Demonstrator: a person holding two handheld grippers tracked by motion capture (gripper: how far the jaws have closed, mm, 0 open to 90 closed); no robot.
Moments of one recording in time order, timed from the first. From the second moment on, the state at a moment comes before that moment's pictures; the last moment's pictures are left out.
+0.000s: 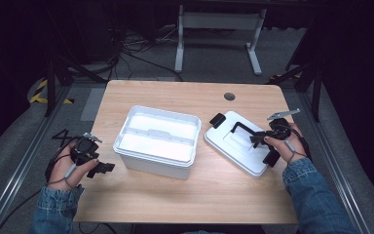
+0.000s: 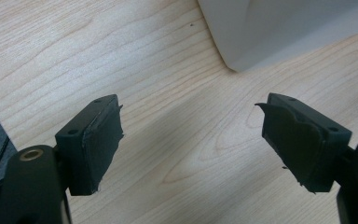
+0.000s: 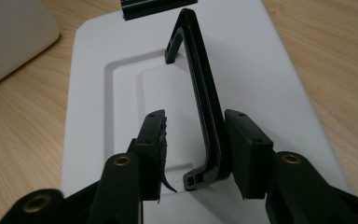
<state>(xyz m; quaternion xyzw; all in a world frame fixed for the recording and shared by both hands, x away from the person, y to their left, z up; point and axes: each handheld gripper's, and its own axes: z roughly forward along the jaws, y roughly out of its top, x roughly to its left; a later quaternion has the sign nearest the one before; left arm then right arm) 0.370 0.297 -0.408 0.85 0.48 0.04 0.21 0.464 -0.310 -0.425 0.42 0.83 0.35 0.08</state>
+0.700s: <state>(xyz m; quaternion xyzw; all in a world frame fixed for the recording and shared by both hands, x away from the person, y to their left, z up) 0.371 0.296 -0.409 0.85 0.48 0.04 0.21 0.433 -0.293 -0.387 0.38 0.83 0.39 0.10</state>
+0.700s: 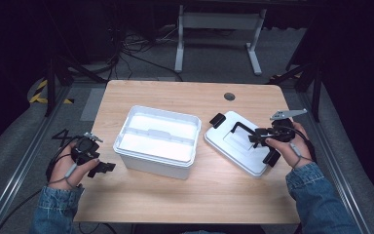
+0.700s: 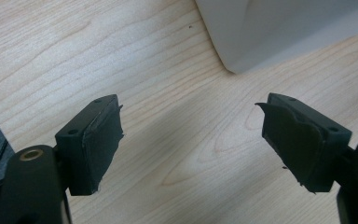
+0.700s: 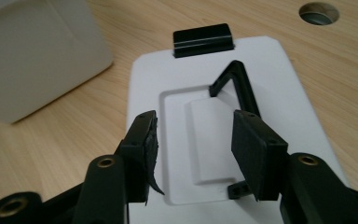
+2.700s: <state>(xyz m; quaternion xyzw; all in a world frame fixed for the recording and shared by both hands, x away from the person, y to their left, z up) 0.372 0.294 -0.413 0.86 0.48 0.03 0.20 0.359 -0.216 -0.438 0.28 0.87 0.40 0.02</state>
